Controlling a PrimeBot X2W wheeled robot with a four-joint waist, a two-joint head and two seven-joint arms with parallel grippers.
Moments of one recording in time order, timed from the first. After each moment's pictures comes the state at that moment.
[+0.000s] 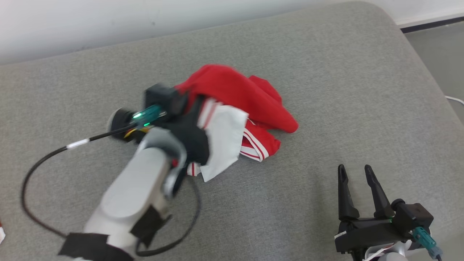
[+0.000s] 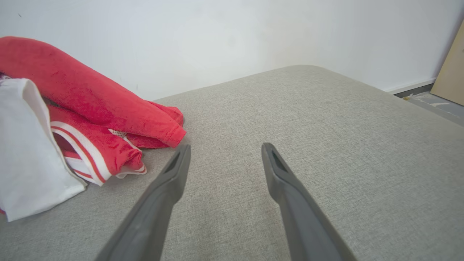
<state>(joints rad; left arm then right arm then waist) -0.85 0.09 -0.56 0.62 -0.51 0.00 -0.10 -0.08 -0.05 -0.07 0.19 0.20 0.13 -0.26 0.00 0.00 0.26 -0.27</state>
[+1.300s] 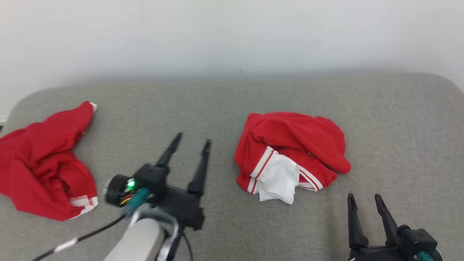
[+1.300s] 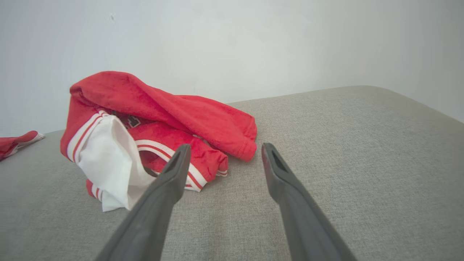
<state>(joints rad) -0.51 0.17 -0.58 0.41 -0.49 0.04 -0.26 0.02 -0.05 -0.13 0.20 0.13 0.13 -0.26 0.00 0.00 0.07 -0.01</state>
